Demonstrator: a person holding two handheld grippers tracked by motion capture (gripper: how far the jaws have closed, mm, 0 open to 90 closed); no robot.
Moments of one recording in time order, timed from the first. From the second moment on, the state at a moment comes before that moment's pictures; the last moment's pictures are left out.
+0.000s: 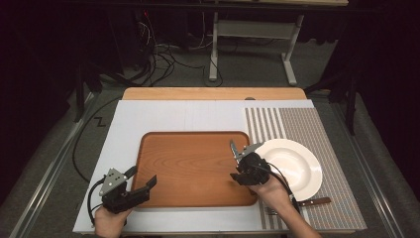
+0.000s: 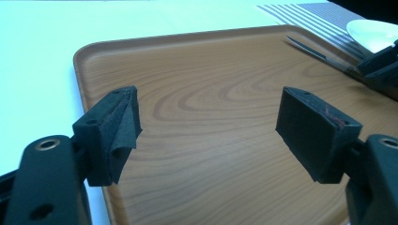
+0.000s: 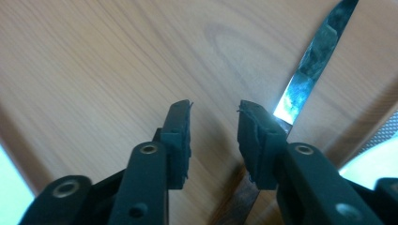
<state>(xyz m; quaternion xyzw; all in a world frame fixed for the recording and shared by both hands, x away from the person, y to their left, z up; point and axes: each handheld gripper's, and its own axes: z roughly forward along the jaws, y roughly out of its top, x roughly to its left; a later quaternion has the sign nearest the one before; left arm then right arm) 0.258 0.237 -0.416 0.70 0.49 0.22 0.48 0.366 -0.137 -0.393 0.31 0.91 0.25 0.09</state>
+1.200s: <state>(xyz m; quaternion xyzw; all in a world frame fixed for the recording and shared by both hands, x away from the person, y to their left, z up) 0.258 0.238 -0.416 0.69 0.49 0.22 0.48 0.328 -0.227 -0.375 0.35 0.83 0.40 0.14</state>
